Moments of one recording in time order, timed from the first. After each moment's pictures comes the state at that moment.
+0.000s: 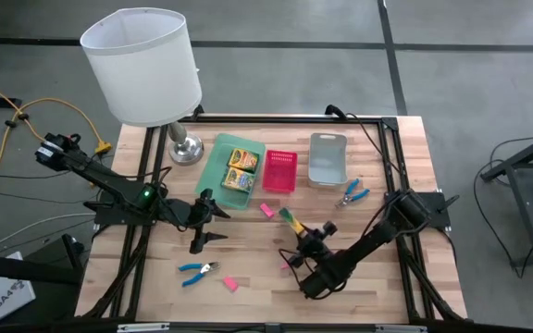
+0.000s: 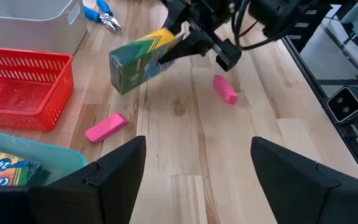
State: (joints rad) left arm -0.43 1.00 0.59 -0.05 -0.28 -0.26; right arm 0.63 2.11 1.22 -0.74 1.18 1.33
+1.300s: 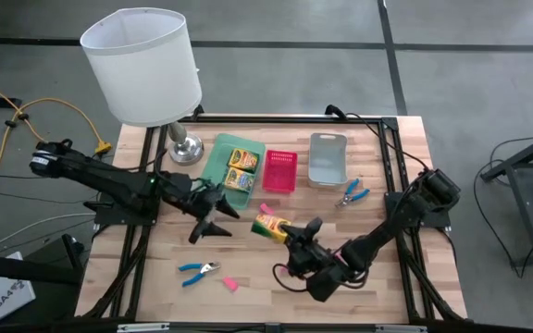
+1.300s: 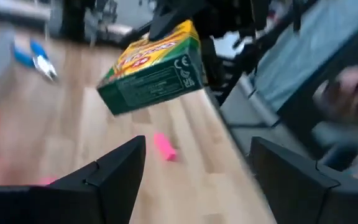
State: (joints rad) left arm -0.20 1.00 0.59 0.20 0.19 -0.28; right arm 0.64 1.81 1.22 -0.07 1.26 -0.25
